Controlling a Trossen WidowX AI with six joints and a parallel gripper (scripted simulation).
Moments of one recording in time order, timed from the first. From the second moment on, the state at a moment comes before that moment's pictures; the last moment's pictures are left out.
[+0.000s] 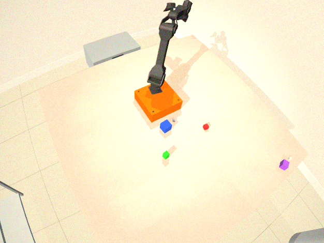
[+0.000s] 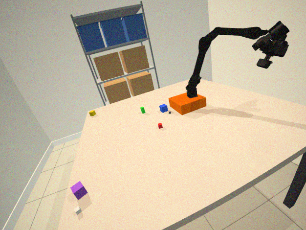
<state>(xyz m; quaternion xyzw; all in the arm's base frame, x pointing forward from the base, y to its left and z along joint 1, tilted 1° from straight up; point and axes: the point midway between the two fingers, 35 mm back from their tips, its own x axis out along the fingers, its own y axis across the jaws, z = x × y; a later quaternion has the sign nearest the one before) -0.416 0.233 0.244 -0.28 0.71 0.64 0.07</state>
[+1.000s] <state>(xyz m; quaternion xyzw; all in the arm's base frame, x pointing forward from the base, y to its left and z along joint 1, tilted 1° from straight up) -0.157 0.423 0.165 -0.12 0.72 0.54 0.41</state>
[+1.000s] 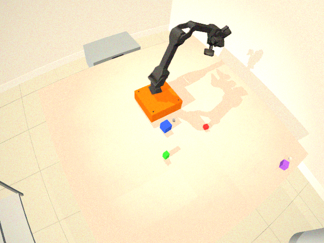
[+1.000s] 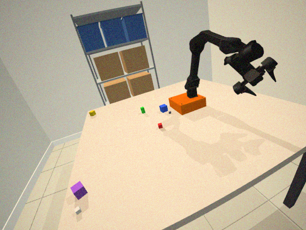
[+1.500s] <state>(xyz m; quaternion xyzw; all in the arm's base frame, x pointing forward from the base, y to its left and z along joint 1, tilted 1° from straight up) 0.011 0.429 0.131 -0.05 0.72 0.43 0.55</state>
